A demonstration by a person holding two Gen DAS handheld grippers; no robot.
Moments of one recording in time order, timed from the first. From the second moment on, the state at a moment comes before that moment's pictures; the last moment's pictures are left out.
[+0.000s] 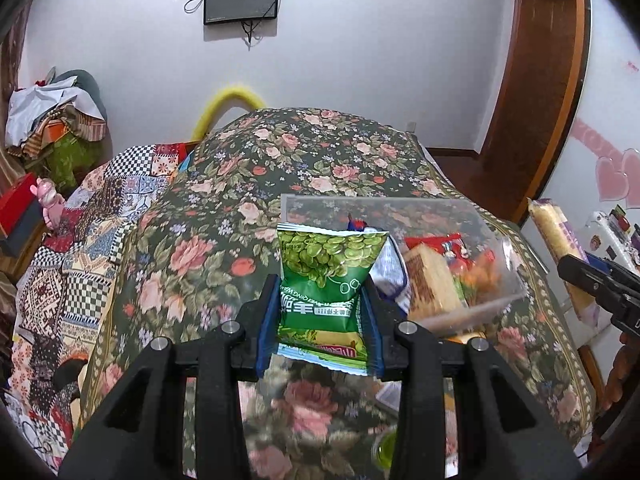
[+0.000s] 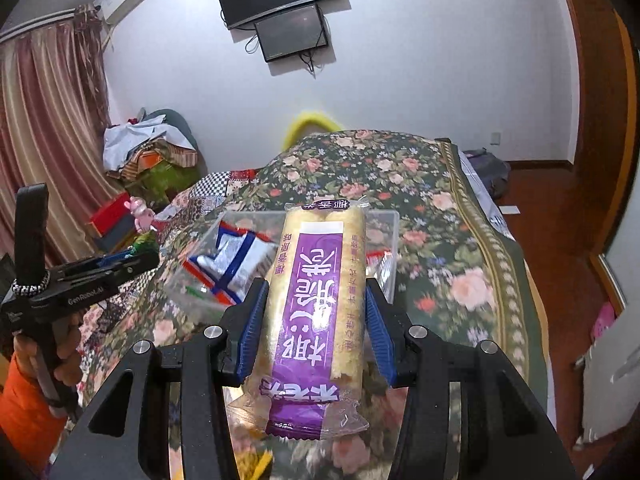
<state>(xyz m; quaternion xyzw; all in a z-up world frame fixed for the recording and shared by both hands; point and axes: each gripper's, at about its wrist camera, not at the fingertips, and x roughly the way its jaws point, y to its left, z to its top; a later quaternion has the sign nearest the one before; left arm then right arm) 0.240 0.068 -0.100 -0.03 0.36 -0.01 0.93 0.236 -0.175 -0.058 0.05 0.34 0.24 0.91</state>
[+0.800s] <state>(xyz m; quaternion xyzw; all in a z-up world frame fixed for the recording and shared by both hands) 0.315 0.068 -0.132 -0.06 0.42 -0.01 0.91 0.321 -0.124 -0.104 -0.01 0.41 0.22 0.88</state>
